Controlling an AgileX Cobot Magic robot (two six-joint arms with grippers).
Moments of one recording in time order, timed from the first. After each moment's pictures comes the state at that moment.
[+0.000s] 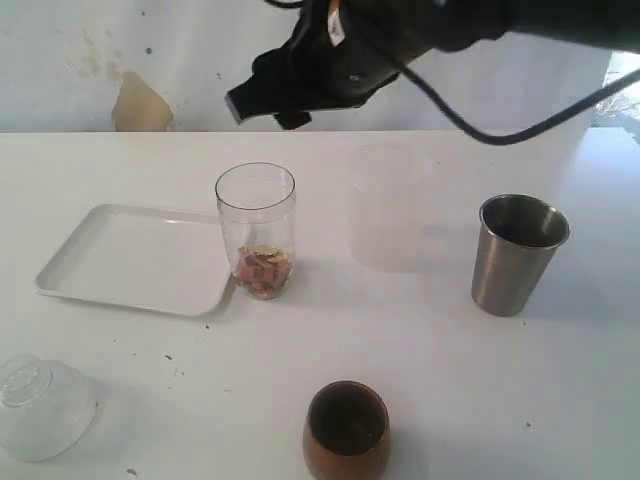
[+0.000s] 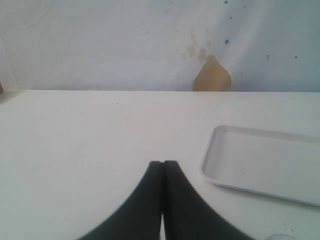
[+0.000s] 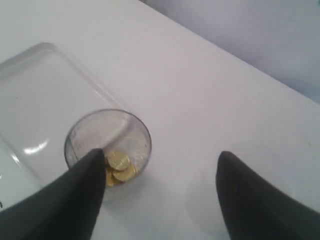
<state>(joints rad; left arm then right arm) 0.13 0.00 0.00 0.04 0.21 0.00 0.63 1.63 -1.50 -0.40 0.68 0.32</state>
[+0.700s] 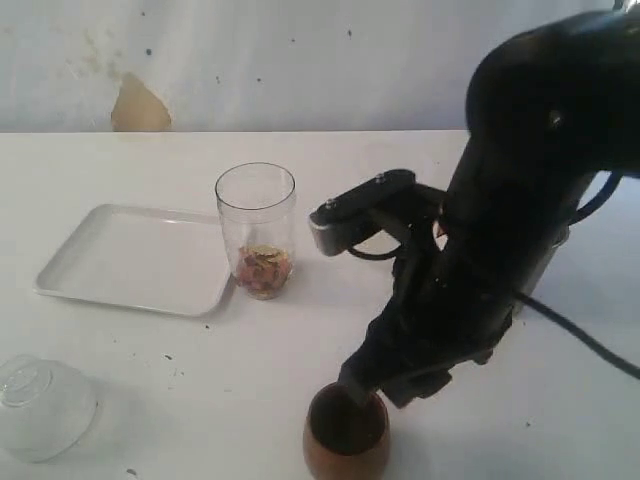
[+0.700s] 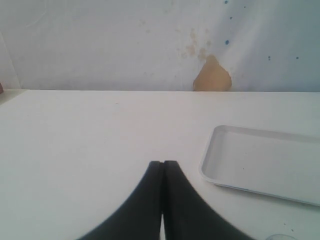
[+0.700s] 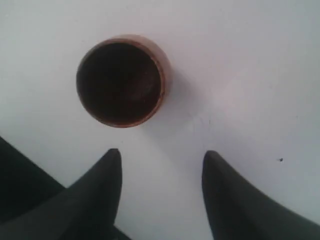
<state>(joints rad) 0.13 0.00 0.00 0.04 0.21 0.00 0.63 1.47 -1.10 0.09 1.13 0.00</state>
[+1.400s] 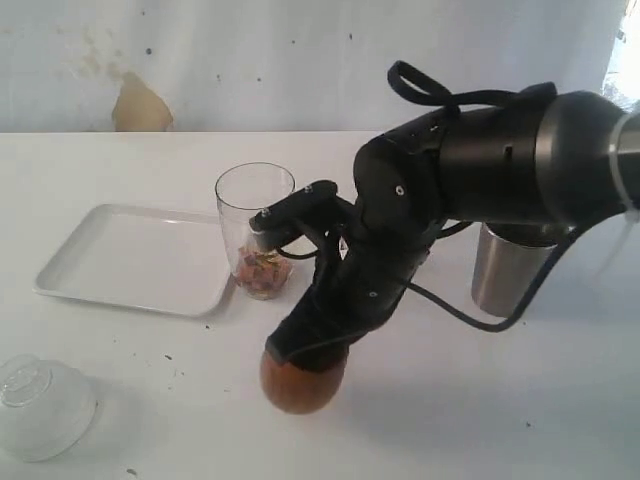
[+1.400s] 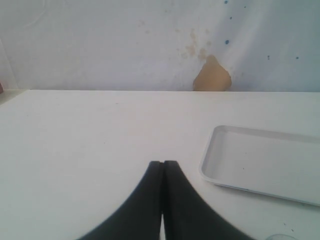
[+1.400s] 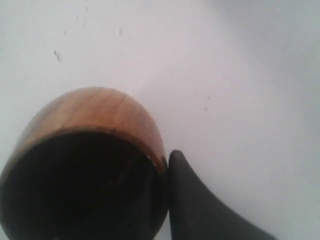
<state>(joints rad) 0.13 0.00 0.00 0.04 0.21 0.00 0.63 1.74 -1.16 0.04 0.75 -0.01</state>
